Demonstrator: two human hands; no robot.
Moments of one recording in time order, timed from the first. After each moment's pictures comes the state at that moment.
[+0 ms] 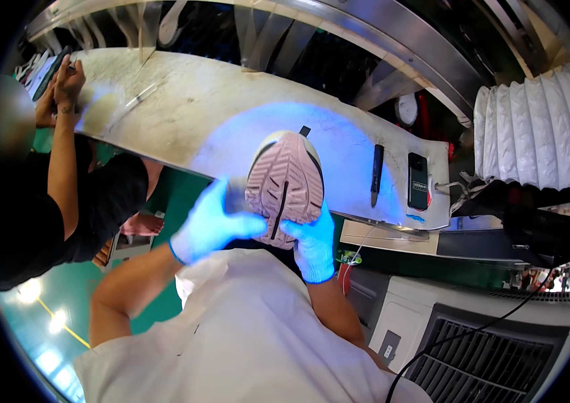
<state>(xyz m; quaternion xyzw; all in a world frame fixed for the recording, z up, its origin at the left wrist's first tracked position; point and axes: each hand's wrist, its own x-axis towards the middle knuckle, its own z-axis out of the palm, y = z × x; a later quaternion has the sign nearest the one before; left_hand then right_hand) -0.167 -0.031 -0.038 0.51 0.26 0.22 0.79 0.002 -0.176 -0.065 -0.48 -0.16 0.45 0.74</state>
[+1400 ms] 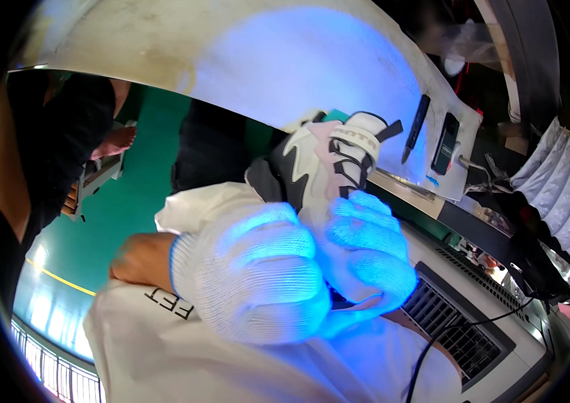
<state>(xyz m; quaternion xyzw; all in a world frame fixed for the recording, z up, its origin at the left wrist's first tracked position) -0.171 -0.046 -0.004 0.78 -0.11 0.41 0.46 -0.020 -0.176 0.022 -0.57 -0.61 0.10 0.54</state>
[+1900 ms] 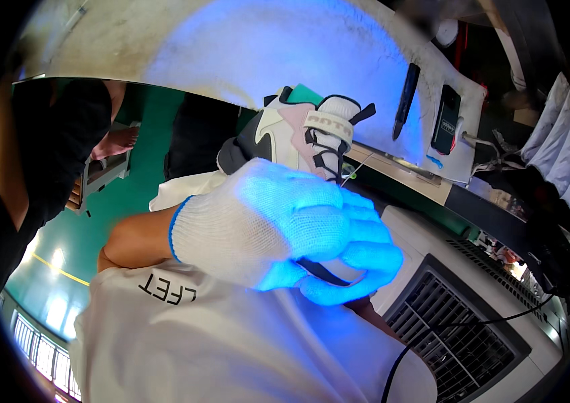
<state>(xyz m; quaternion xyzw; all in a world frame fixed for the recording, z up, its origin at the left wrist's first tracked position) -0.108 -0.049 0.023 0.79 -0.07 0.24 0.55 0.008 -0.223 0.018 -0.58 -0.57 0.12 0.58</state>
